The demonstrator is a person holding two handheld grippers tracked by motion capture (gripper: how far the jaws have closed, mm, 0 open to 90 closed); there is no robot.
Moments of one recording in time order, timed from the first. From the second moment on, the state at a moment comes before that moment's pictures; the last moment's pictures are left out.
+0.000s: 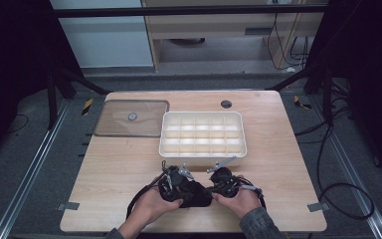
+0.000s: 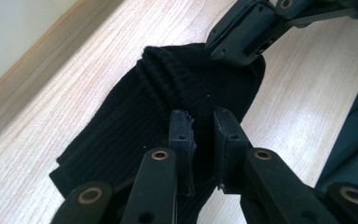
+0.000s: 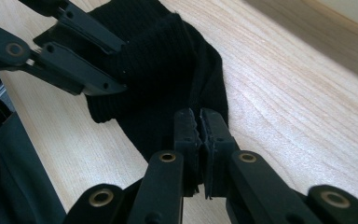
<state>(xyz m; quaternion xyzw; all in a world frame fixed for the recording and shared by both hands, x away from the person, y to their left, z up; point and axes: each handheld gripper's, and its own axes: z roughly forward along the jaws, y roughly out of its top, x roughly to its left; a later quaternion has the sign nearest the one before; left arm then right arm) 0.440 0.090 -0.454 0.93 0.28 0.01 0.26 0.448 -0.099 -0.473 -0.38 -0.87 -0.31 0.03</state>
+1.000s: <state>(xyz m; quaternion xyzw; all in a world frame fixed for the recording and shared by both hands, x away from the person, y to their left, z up) 0.438 0.154 -0.421 0.90 0.34 0.09 0.26 0.446 -0.085 -0.433 -0.41 -0.86 -0.30 -0.04</state>
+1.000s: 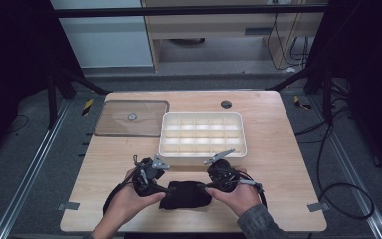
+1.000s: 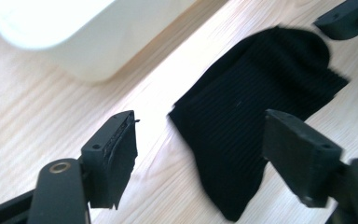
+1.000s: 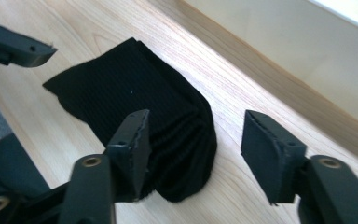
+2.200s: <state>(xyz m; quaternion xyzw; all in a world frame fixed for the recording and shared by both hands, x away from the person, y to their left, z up) 0.419 0.165 -0.463 0.90 0.35 0.05 0.27 0.454 -0.071 -0.453 -0.41 -0.86 -0.29 -0.02</state>
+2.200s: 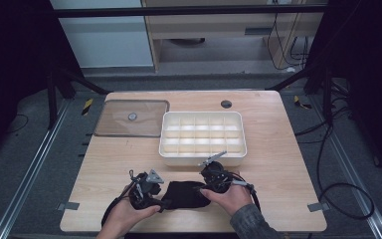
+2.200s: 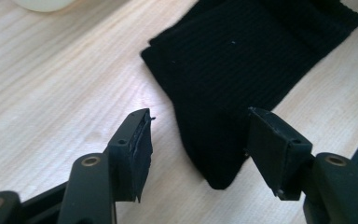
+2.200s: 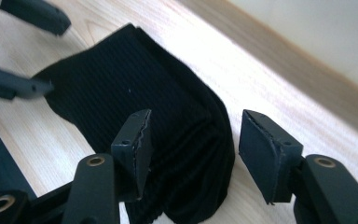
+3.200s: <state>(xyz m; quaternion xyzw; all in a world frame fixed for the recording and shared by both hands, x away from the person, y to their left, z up) 0.431 0.166 -0.473 0.91 0.33 0.00 0.26 0.444 -0.075 -0.464 -0.39 -0.88 -0.27 0.00</state>
